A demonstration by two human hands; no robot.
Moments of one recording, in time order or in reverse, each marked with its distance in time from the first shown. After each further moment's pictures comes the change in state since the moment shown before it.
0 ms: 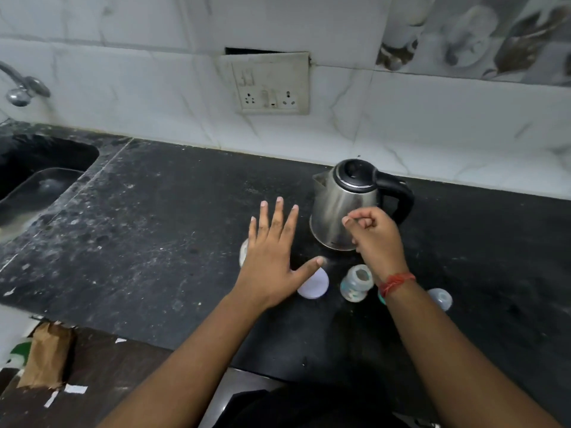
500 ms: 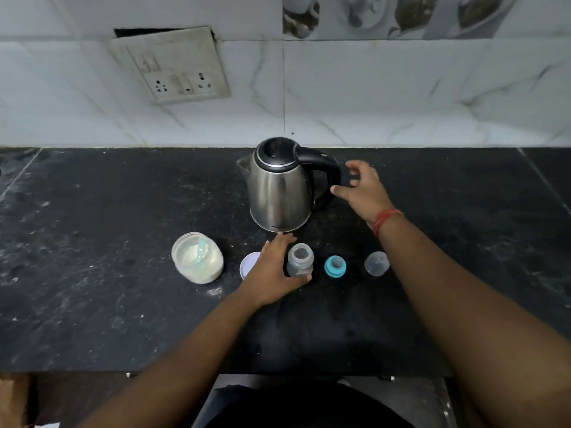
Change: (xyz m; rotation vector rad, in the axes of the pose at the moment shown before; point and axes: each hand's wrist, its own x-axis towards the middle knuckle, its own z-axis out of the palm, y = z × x) left_hand 0.014 0.049 0.109 -0.410 -0.353 -0.071; right_hand 0.075 0.033 -0.109 -0.237 0.020 0.070
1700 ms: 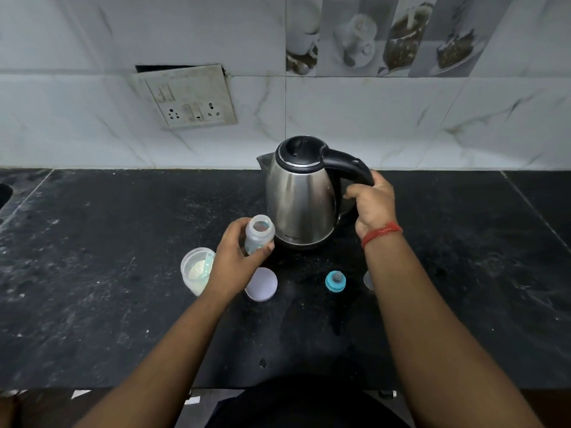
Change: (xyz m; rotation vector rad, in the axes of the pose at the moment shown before) left_hand -0.014 0.012 -0.079 -0.355 0.434 0.059; right_hand -0.037 -0.062 -0.004 0.600 0.244 0.039
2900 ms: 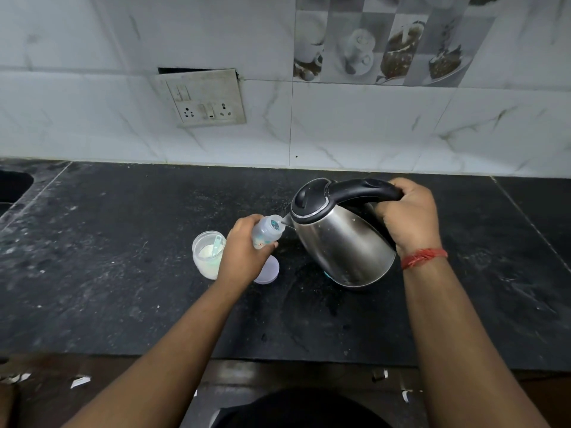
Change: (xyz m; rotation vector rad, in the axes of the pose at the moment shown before) left_hand -0.028 0.011 0.004 0.298 0.057 0.032; right_hand -0.084 -0.051 -0.059 -0.540 0.015 -0.180
